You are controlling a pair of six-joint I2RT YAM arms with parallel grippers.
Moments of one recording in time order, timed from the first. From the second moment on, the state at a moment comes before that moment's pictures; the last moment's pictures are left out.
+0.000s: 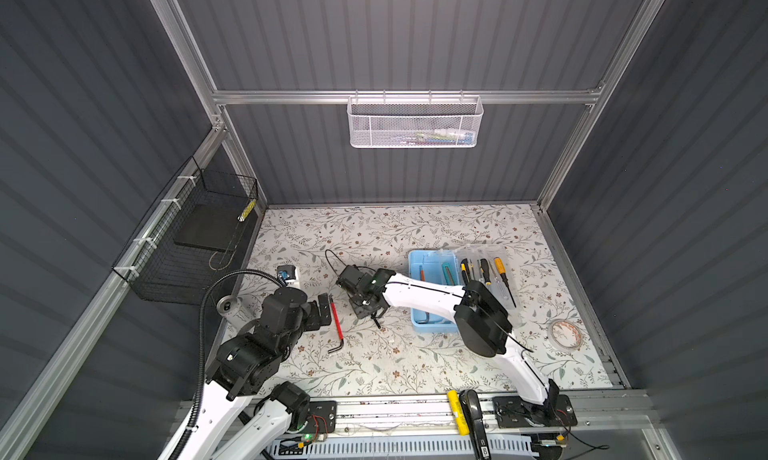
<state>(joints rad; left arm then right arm) -0.57 0.63 0.90 -0.96 -0.40 -0.41 1.06 2.26 1.88 -0.80 0.20 0.48</state>
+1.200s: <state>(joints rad) -0.57 0.62 0.90 -0.96 -0.40 -0.41 0.81 1.78 1.26 -0.72 0.40 0.65</state>
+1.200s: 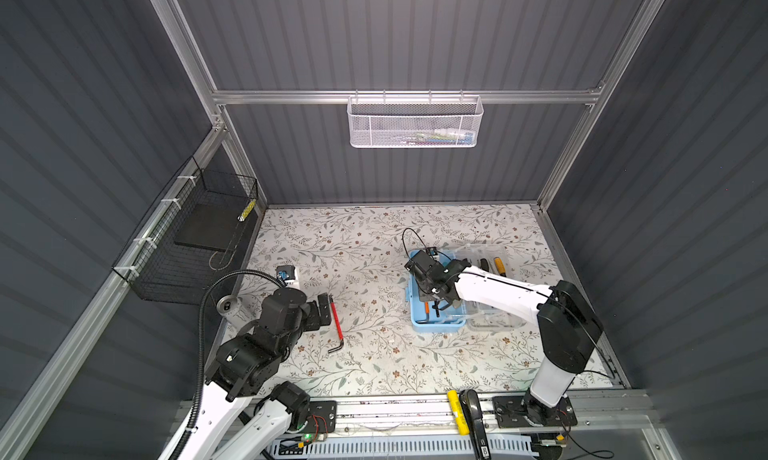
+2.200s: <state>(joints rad) -0.57 0.61 0.90 -0.96 -0.40 -0.41 0.83 1.73 1.33 -0.67 0.37 0.61</state>
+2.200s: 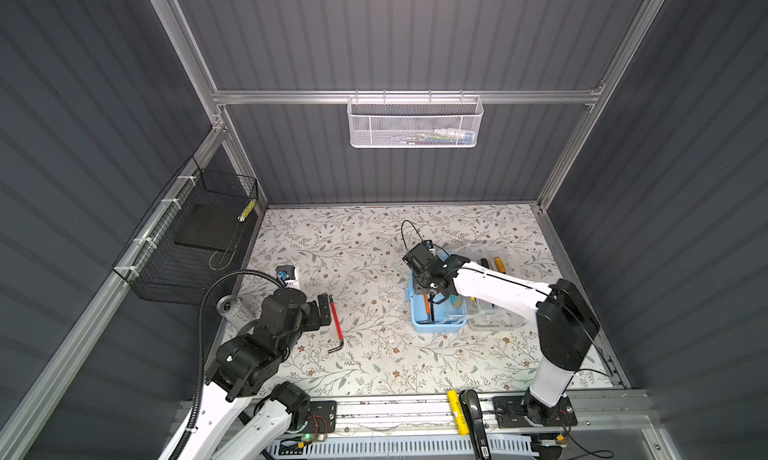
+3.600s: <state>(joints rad) -0.57 0.52 0.90 -0.96 -0.44 -0.41 1.18 2.49 2.12 -0.71 0.03 0.42</state>
